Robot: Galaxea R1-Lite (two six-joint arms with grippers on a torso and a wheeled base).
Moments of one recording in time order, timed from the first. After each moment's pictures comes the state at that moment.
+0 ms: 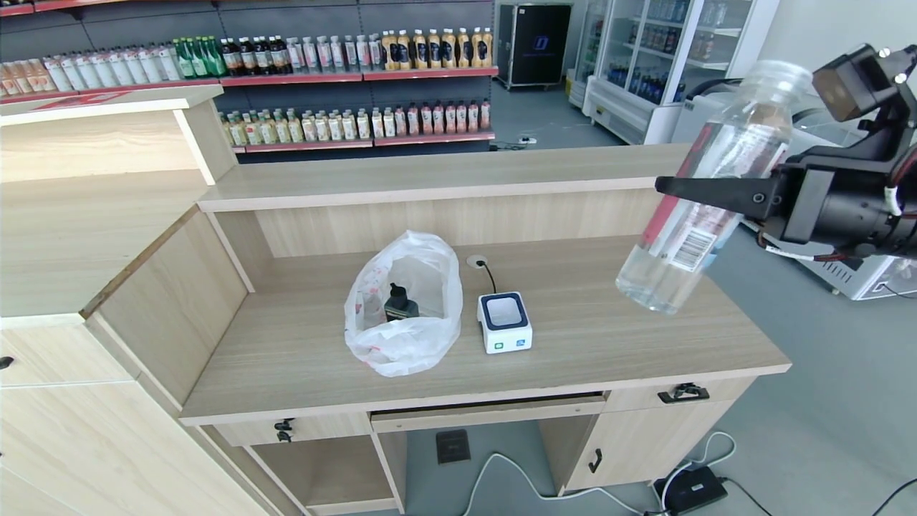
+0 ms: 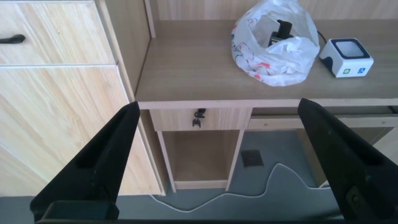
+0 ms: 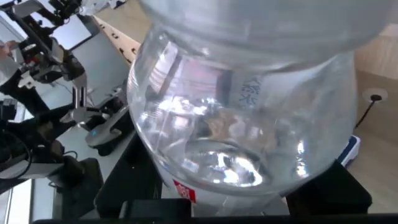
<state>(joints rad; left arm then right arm) 0.00 0.00 0.00 0.00 0.04 -0.01 0.17 1.49 -1.01 -0.52 0.92 0.18</state>
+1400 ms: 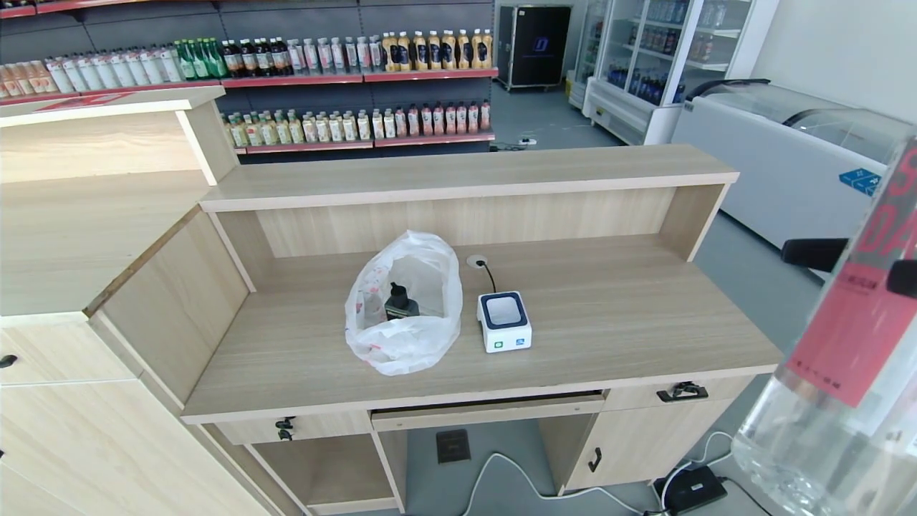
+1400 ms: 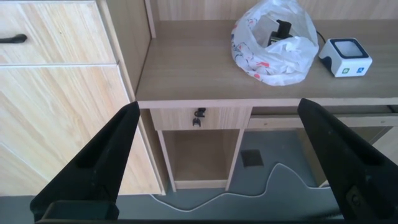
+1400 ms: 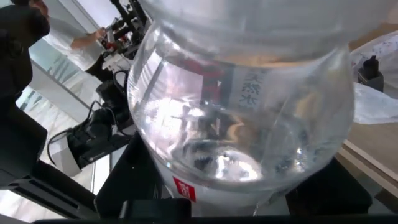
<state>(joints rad) 0.00 0.00 0.00 0.00 0.04 -0.01 0.41 1.07 -0.86 -0.24 0.89 0.31</state>
